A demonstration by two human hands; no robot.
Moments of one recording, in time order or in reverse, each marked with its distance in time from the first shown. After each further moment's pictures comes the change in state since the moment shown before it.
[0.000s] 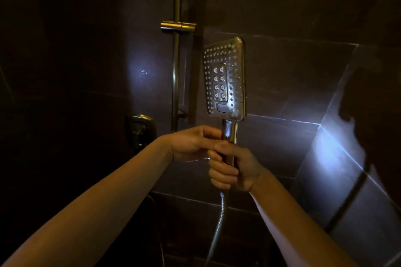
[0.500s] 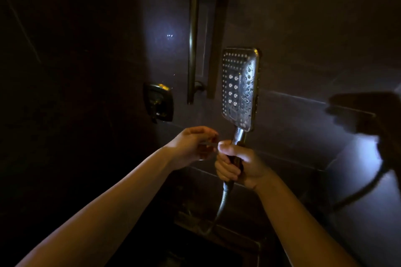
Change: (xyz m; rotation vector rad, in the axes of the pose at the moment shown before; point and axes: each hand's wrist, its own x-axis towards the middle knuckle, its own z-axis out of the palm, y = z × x) left_hand 0.016 -0.099 -0.018 -0.351 0.704 -0.121; right_hand 0.005 0.040 -0.063 -0.027 0.169 0.056
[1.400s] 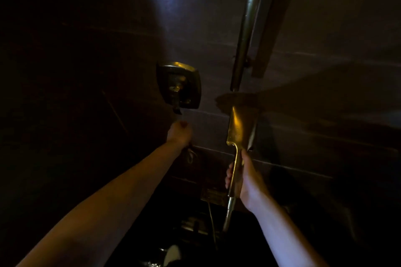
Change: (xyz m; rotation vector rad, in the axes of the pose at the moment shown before) left_hand 0.158 -0.060 -0.259 0.577 0.554 -0.236; right_hand 0.175 0.170 -0.016 0.315 1.053 0.382
